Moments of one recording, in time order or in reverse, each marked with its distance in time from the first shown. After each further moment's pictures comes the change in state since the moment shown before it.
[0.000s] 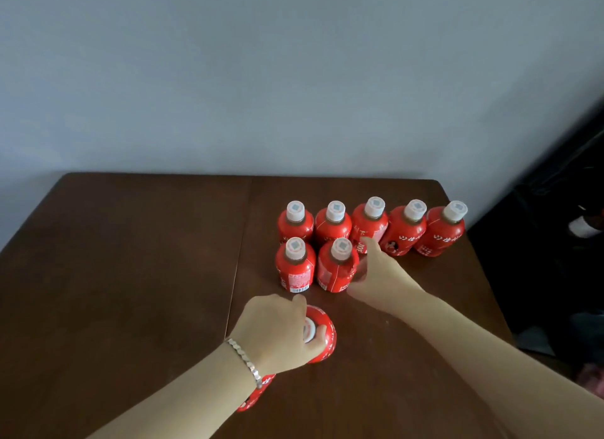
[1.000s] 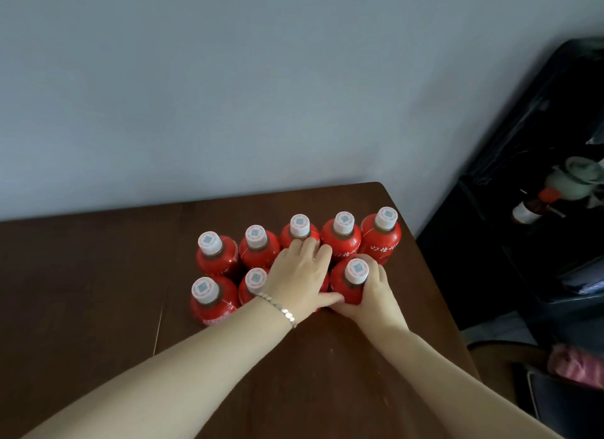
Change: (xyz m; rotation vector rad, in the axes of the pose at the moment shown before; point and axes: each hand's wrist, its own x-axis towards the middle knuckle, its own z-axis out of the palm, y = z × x) left_hand 0.160 0.069 0.019 -0.071 0.074 0.137; right_hand 0.024 0.115 -0.011 0.285 0.353 0.001
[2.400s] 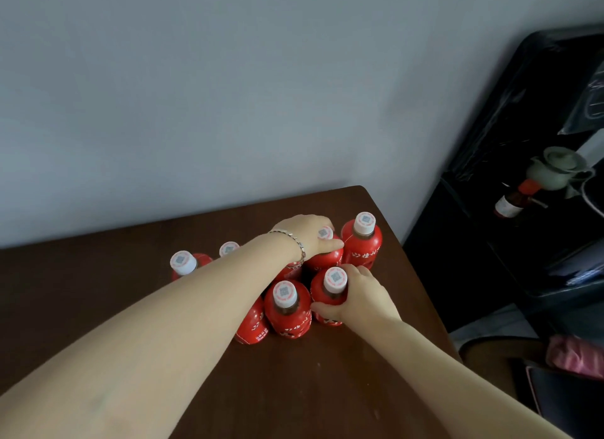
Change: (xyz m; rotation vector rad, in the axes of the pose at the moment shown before) left_hand 0.099 0.003 -0.016 -0.189 -0.424 -0.166; right_hand 0.014 -0.012 -0.024 -0.219 -0.132 0.094
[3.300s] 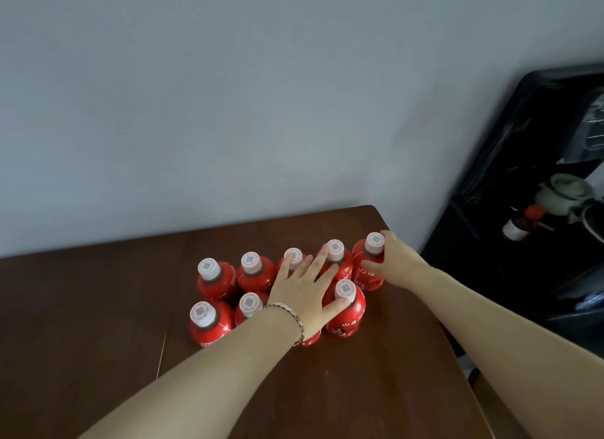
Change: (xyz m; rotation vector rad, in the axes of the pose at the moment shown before) left_hand -0.081 -0.003 0.043 0.263 0.104 0.038; right_hand 0.050 0.006 -0.066 -0.067 0.026 0.043
